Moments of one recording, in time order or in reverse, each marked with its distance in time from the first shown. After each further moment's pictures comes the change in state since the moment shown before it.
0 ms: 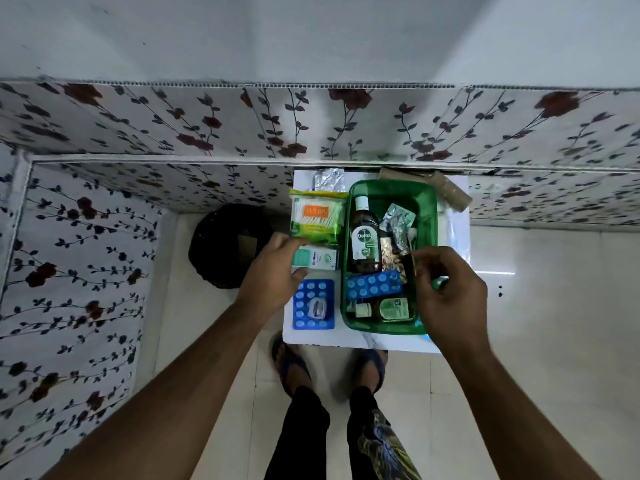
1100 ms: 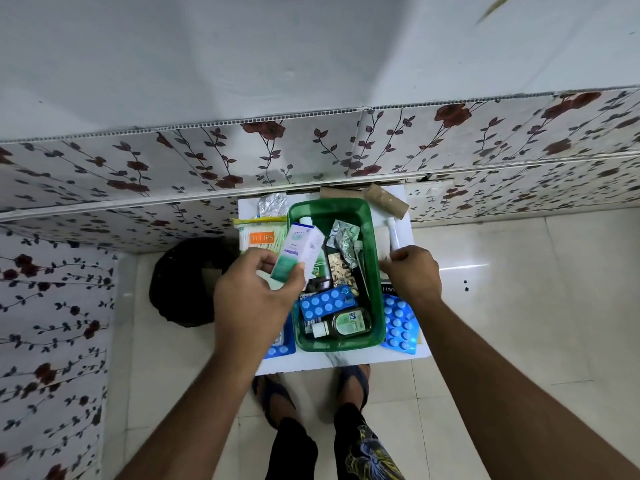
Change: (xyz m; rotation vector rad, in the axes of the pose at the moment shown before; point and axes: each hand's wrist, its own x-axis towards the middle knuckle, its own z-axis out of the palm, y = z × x) left_hand -0.017 0.129 -0.032 -0.301 0.338 -0.219; right_hand 0.077 0.059 -0.007 -0.196 -0.085 0.571
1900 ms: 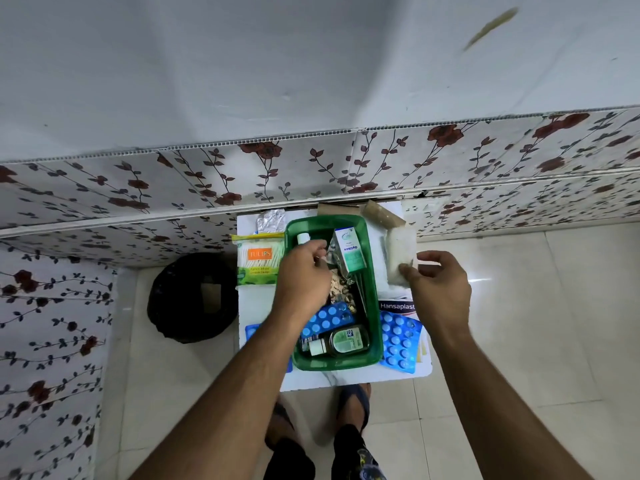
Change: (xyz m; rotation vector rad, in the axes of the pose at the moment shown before) left_hand 0.039 0.017 0.076 -0.120 -0.331 -0.059; right_hand -0.036 -0.009 -0.039 0.394 0.204 -0.055
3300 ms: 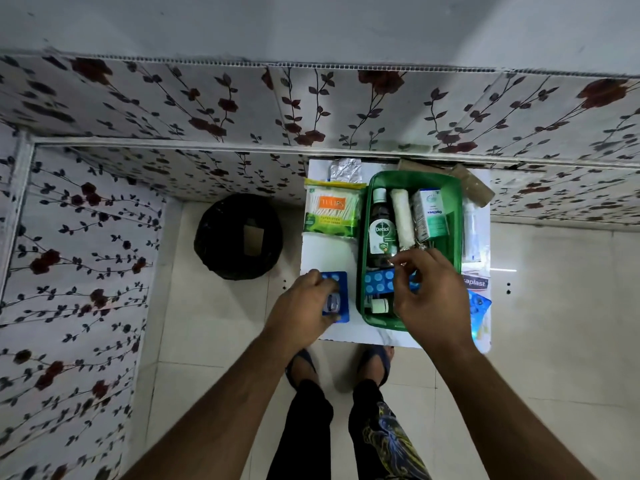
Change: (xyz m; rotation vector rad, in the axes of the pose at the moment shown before) left_hand -0.065 -0.145 -0.062 0.585 -0.292 0.152; right_hand -0.092 0.008 0.069 -0.376 -0.273 -0.671
